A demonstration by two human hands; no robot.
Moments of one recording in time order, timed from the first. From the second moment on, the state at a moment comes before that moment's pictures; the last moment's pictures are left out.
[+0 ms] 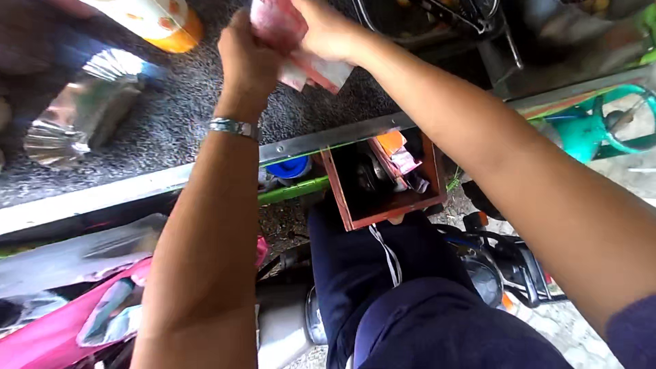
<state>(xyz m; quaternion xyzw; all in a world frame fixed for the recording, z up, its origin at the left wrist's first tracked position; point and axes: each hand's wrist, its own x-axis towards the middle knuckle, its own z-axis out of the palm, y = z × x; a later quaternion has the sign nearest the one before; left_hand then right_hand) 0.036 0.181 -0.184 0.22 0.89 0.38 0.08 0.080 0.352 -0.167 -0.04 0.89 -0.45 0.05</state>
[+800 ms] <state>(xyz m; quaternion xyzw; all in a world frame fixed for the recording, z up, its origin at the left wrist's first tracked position) 0.237 0.212 -0.280 0.59 0.78 -0.11 0.14 0.381 0.423 -0.220 0.16 0.85 -0.47 -0.15</state>
